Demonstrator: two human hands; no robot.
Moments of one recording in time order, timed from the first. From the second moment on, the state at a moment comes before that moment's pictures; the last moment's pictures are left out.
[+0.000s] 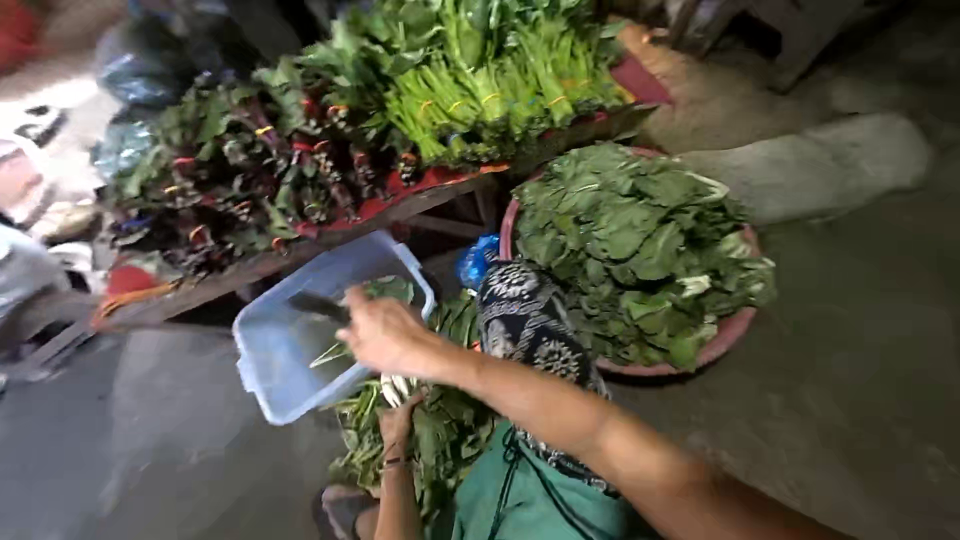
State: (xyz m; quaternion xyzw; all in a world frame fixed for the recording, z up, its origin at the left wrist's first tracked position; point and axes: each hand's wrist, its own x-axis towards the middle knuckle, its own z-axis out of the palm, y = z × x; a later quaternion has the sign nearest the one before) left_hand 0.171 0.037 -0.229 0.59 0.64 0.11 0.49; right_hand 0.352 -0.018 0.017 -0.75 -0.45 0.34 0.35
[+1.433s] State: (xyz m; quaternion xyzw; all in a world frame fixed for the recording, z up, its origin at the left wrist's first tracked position) left_hand 0.161 0.060 -0.217 0.77 0.62 0.01 0.17; right_hand 0.389 -0.059 -0.030 -0.70 -0.47 0.34 0.41
